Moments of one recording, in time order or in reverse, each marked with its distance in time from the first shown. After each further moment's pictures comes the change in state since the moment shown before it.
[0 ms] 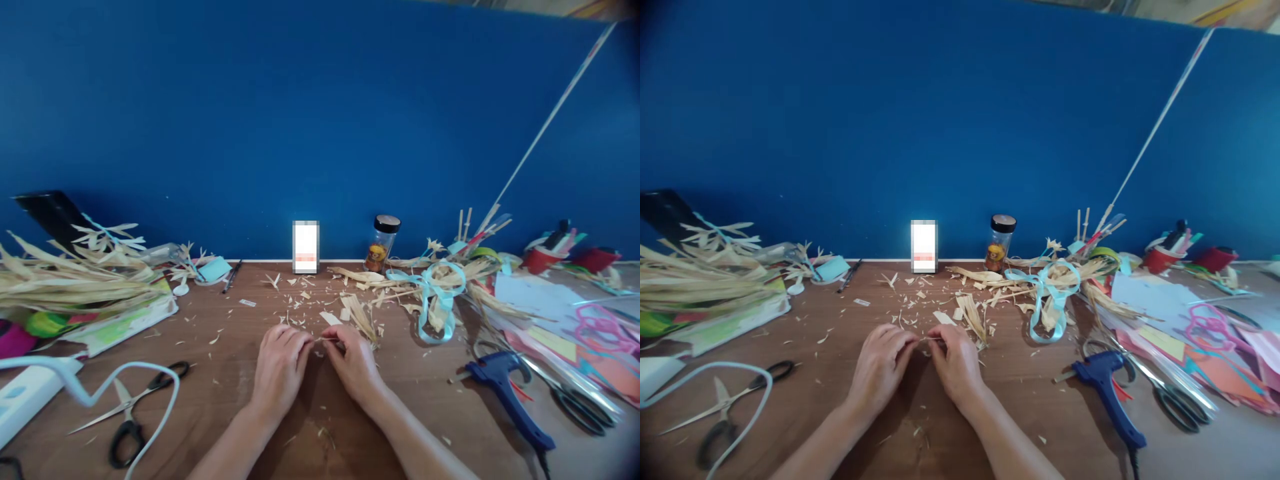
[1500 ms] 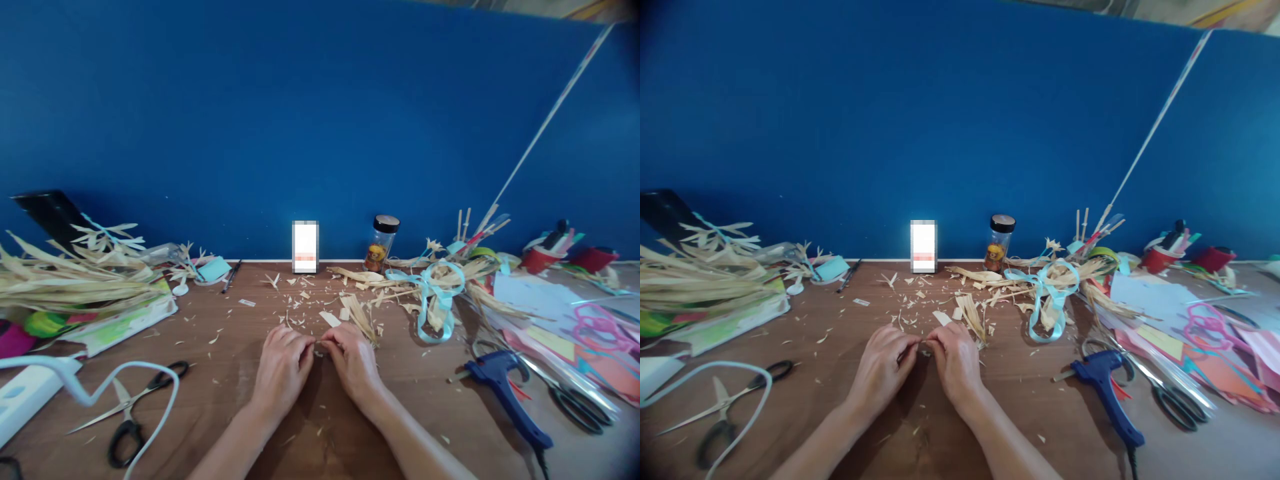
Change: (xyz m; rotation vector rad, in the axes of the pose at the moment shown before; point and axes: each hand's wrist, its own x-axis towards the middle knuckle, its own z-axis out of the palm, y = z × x) left_hand 0.000 0.002 0.002 0.026 0.002 0.070; right_hand -0.002 -0.010 -0.007 -0.149 0.002 -0.068
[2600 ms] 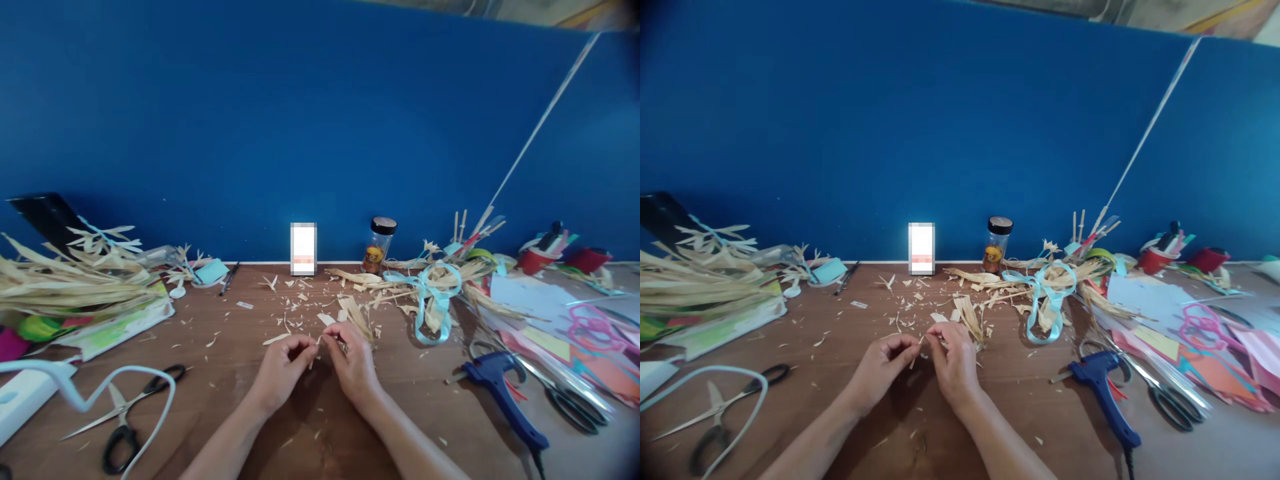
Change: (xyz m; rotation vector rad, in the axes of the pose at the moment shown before) left_hand 0.004 0.004 -0.002 -0.849 -0.185 -0.473; right_hand 0.002 -0.002 0.003 0.162 0.157 0.026
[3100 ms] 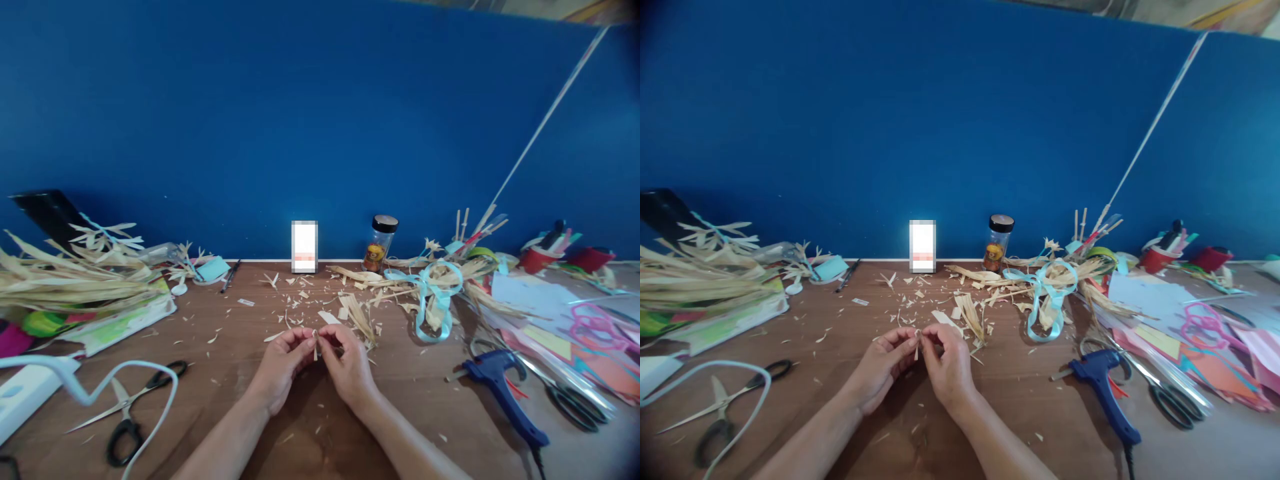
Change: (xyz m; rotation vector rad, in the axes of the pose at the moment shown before) left_hand 0.000 -0.007 0.009 -0.760 0.058 -0.284; right_hand -0.006 -0.008 0.007 0.151 -0.041 0.073
